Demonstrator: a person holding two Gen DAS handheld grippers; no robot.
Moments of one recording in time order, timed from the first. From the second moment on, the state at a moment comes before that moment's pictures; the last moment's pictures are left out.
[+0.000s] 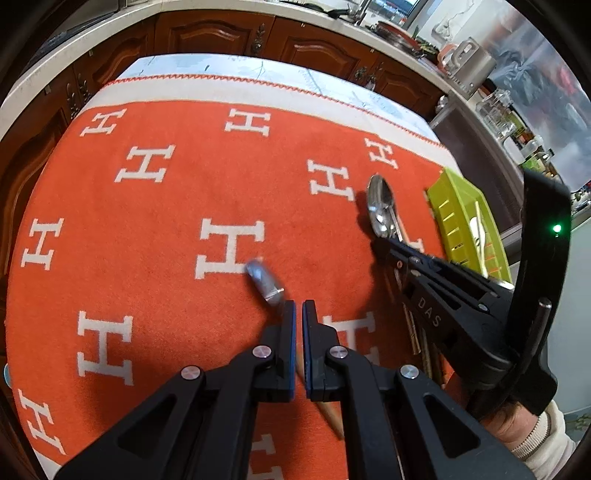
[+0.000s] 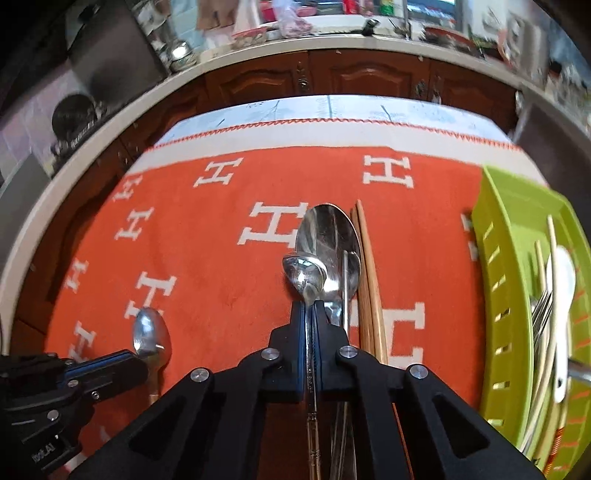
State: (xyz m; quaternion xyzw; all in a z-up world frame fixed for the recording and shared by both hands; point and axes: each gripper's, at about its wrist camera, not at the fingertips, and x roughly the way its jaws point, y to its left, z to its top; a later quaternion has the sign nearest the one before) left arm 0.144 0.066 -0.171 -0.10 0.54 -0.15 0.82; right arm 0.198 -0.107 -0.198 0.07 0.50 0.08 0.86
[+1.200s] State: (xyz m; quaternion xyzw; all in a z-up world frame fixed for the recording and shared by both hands) left arm 0.140 0.070 -0.165 -0.12 0.56 -0.10 0.81; right arm 0.108 -0.260 -0.153 0.08 0.50 -0.02 0.86
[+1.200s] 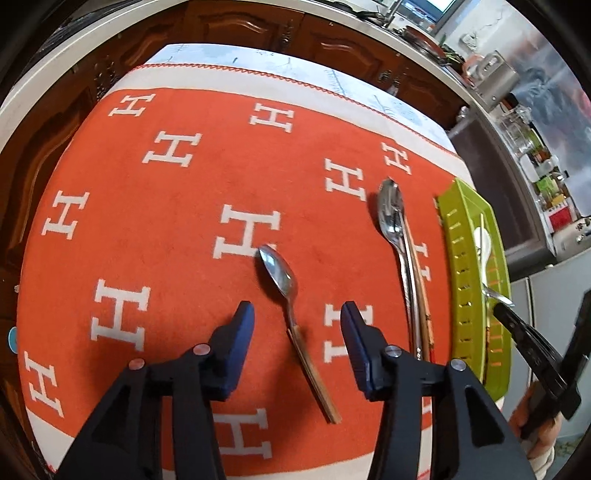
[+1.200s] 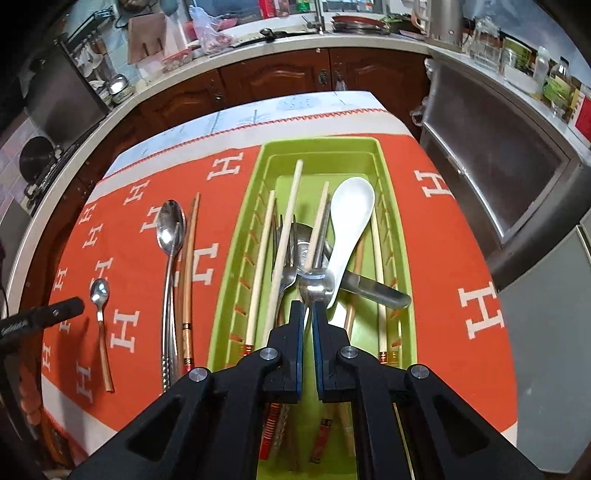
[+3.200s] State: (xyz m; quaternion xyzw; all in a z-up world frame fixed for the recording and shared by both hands) left arm 0.135 -0.188 -0.127 0.07 0.52 -0.33 0.78; right arm 0.044 -0.319 -0.118 0.20 0.44 -0.01 0.87
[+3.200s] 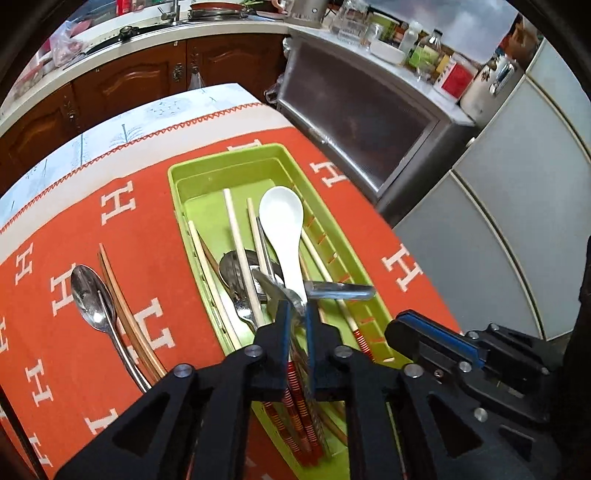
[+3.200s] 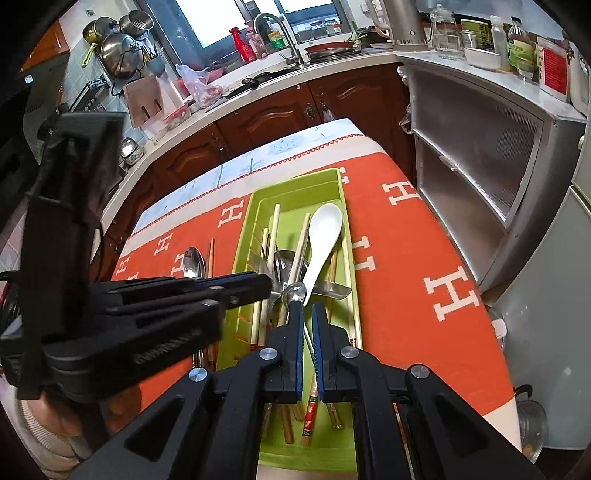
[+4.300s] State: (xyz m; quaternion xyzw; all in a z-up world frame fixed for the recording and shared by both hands) left arm 0.137 -0.010 -0.116 -0.02 0.53 -0.19 0.83; right arm 0.110 -0.185 -0.121 0.16 0.50 0.14 0.84
